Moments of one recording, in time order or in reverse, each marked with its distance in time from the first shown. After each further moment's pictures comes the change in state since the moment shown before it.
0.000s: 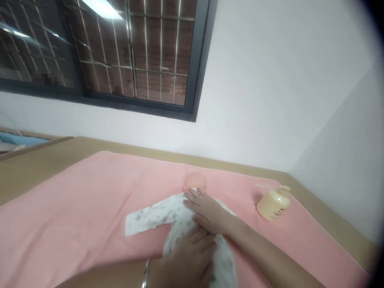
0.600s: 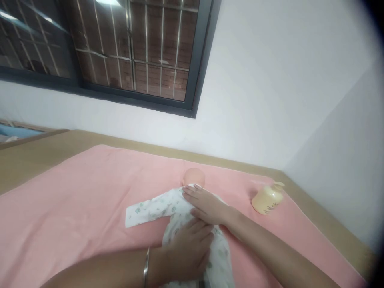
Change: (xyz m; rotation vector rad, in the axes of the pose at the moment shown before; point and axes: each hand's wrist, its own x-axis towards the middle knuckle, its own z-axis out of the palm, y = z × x) left_hand -0.004 0.000 0.006 -0.023 0.048 -0.013; right_hand 0.001 0.013 0.009 0.009 -0.038 -0.013
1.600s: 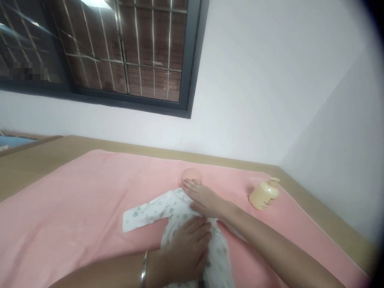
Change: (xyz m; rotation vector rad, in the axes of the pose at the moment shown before) left_hand 0.002 0.000 -0.006 0.001 -0.035 0.006; right_hand 0.005 0.009 0.000 0.000 0.032 0.021
